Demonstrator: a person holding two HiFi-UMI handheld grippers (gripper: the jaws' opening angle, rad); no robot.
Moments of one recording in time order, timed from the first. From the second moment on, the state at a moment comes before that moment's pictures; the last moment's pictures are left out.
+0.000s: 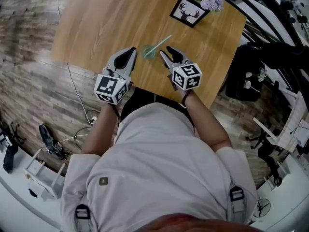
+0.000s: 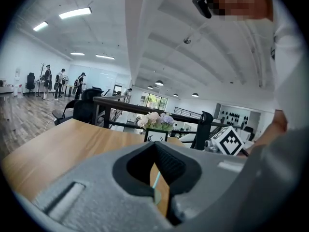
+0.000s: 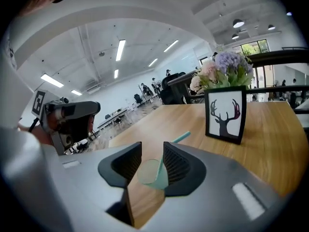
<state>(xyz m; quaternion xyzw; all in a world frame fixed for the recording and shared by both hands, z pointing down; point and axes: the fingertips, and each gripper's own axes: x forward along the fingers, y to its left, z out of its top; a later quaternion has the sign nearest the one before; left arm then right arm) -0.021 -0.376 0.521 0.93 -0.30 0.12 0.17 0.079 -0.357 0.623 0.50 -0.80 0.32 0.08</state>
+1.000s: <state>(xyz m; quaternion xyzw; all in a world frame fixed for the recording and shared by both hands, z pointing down) -0.037 -0.402 0.565 0.93 -0.28 0.14 0.20 0.052 -0.394 0.686 0.49 -0.79 0.36 0.10</state>
